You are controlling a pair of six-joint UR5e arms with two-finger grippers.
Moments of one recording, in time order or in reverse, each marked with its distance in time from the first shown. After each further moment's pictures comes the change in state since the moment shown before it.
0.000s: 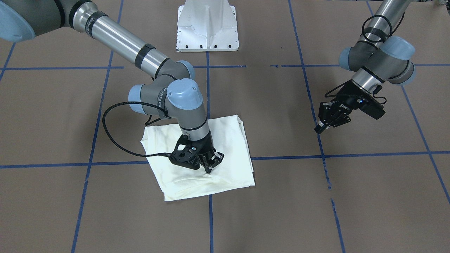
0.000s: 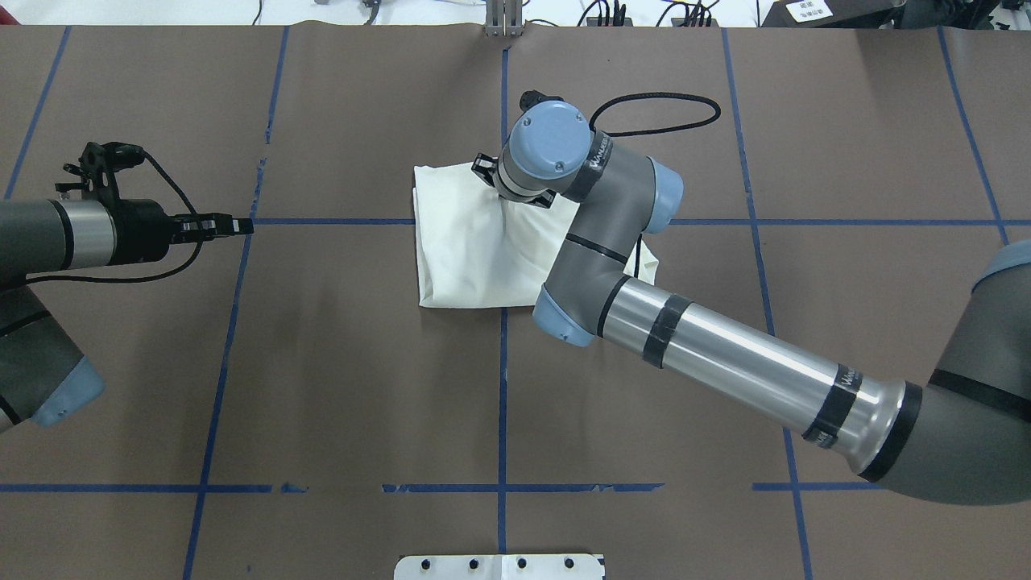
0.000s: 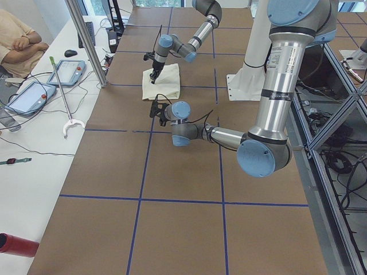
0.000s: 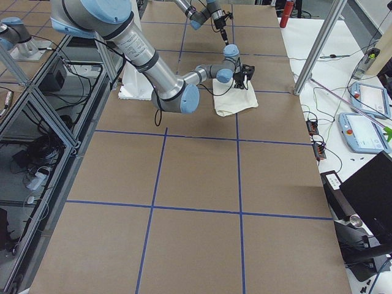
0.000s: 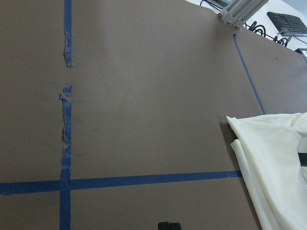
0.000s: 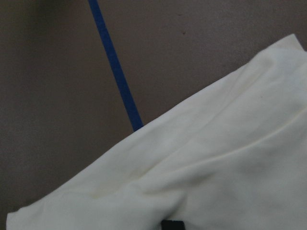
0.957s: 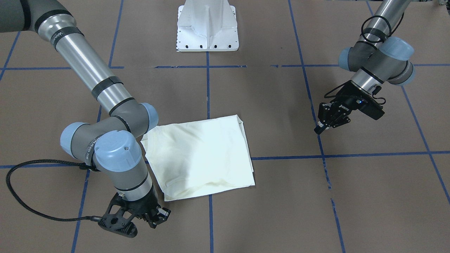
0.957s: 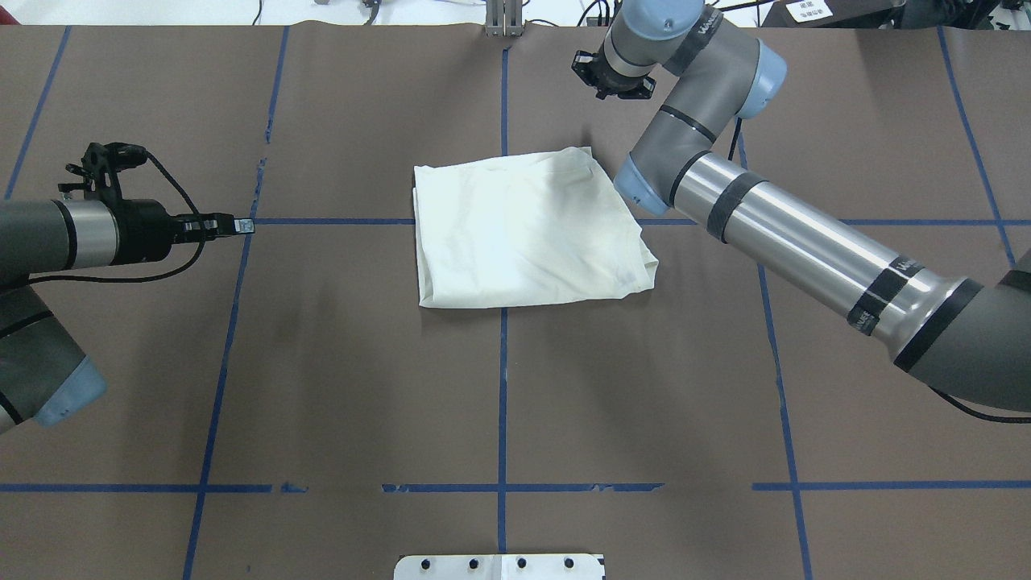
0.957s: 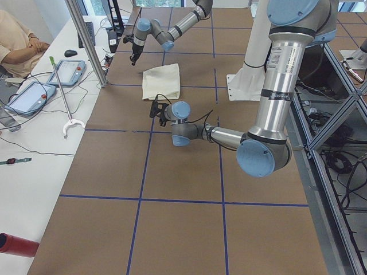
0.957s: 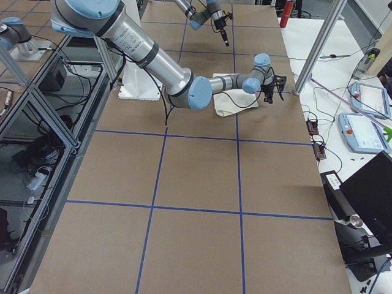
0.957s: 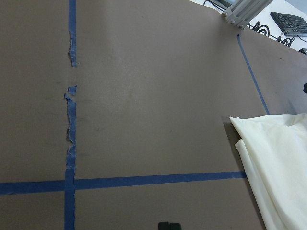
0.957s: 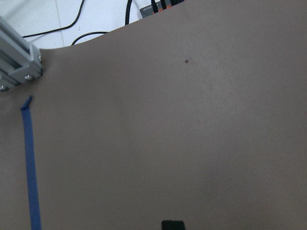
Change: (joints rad) left arm -0.005 -0.004 0.004 0.007 0.004 0.004; right arm 0.246 -0.011 -0.137 0.050 0.150 -0.246
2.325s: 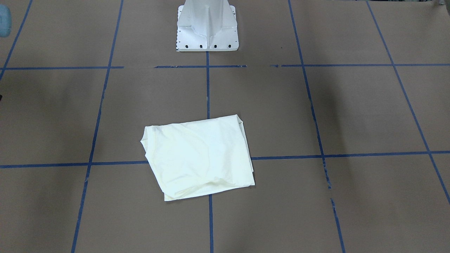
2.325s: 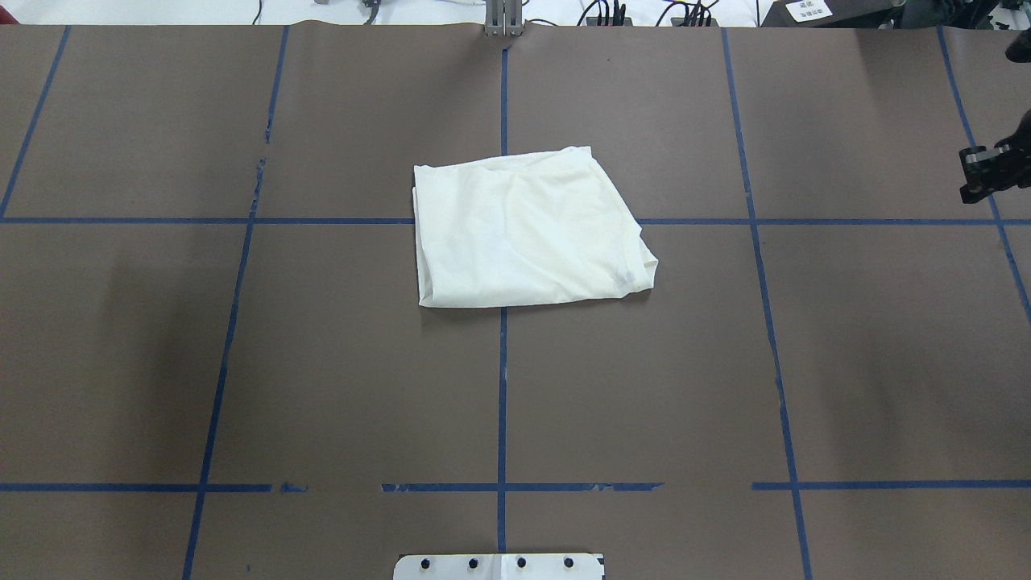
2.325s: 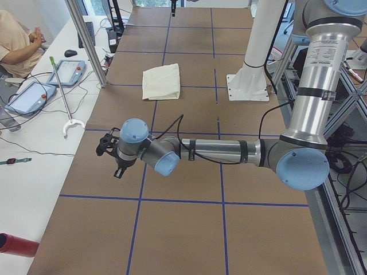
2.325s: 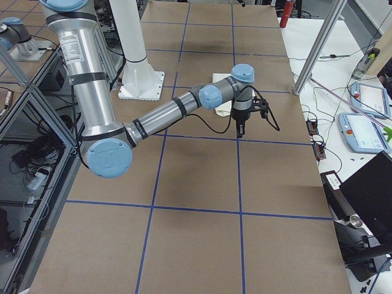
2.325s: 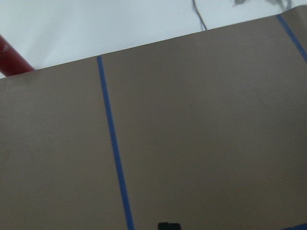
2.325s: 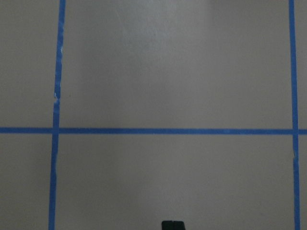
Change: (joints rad) left arm -0.720 0.014 0.027 0.839 -0.413 1.076; right arm 0.341 -0.899 1.159 -0.777 0.350 -0.840
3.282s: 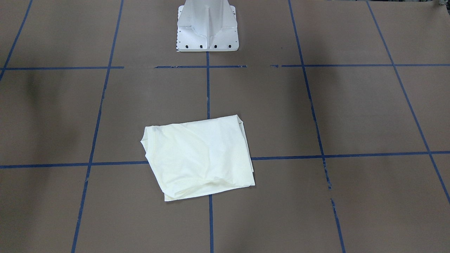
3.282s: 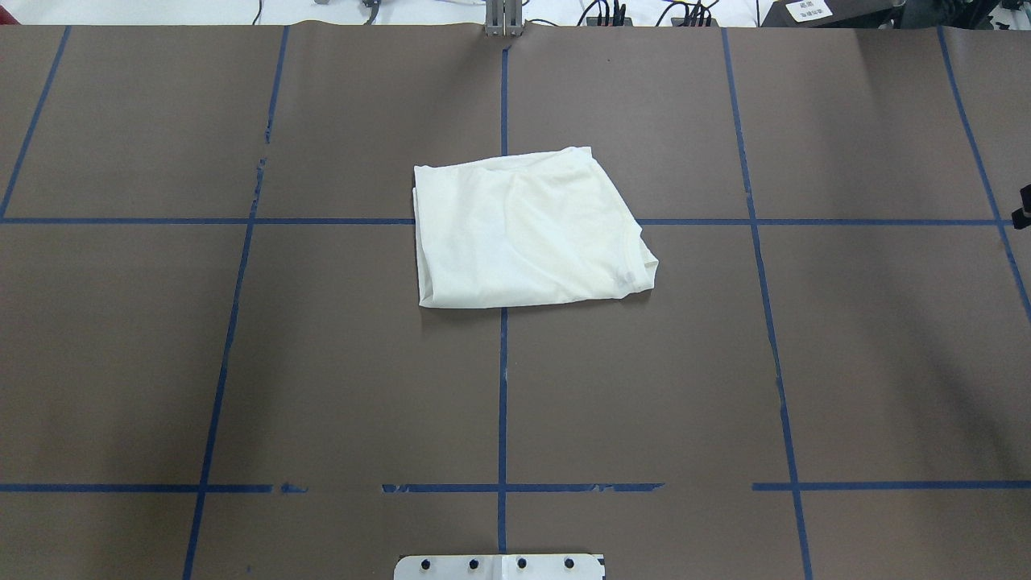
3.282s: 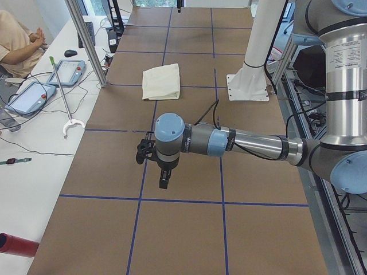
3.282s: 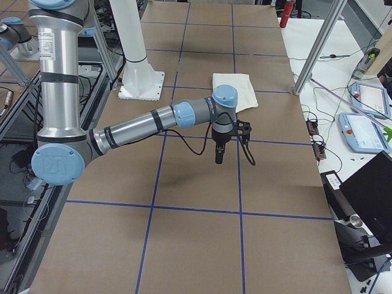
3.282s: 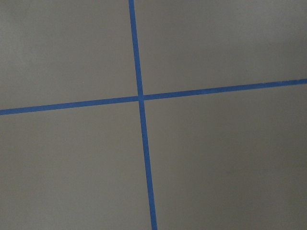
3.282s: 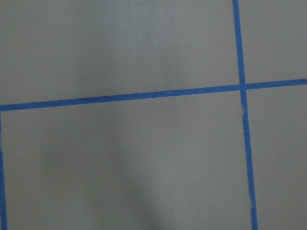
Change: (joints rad) left arm -0.048 0.291 -0.394 0.469 -0.066 0.195; right arm 0.112 -0.132 -0.017 0.027 0.045 -0.072
